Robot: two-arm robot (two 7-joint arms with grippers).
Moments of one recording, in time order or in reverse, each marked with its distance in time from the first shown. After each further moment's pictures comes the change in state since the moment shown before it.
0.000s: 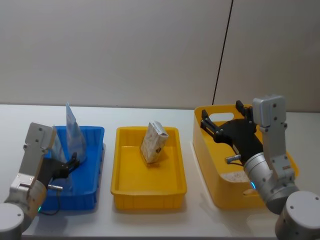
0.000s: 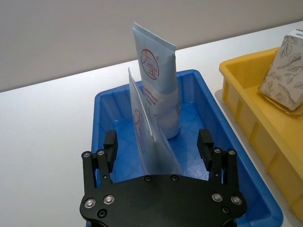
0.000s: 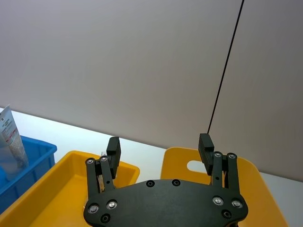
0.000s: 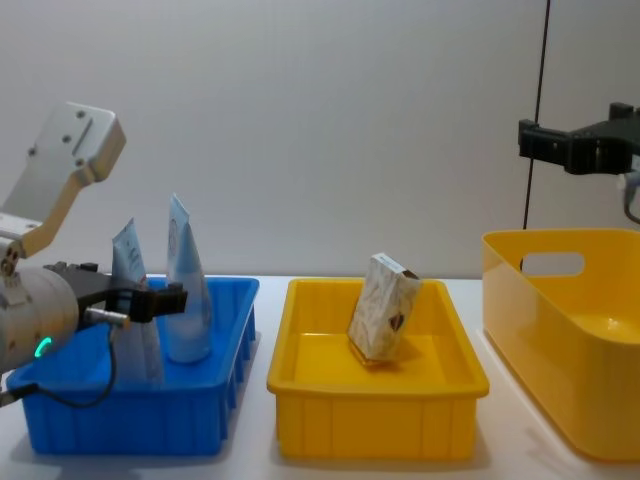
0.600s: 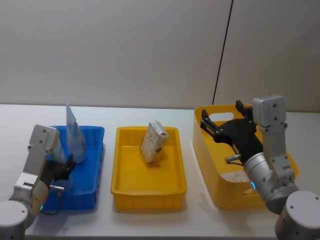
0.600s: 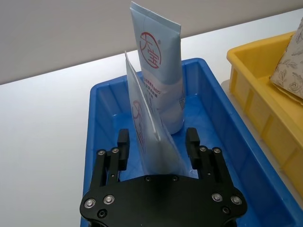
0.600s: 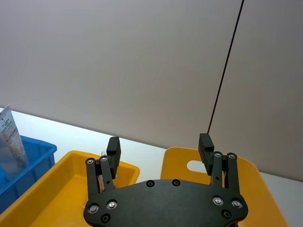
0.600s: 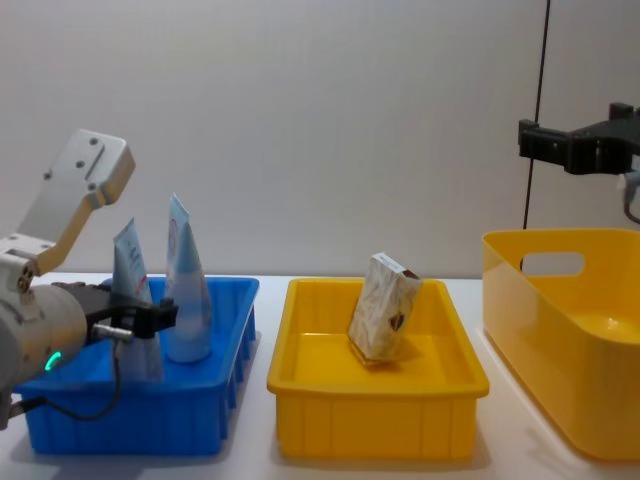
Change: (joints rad) left arm -0.058 -0.027 0.005 0.127 0.022 -0.029 -0.026; right arm 0.000 0.000 0.000 0.000 0.000 0.000 0.000
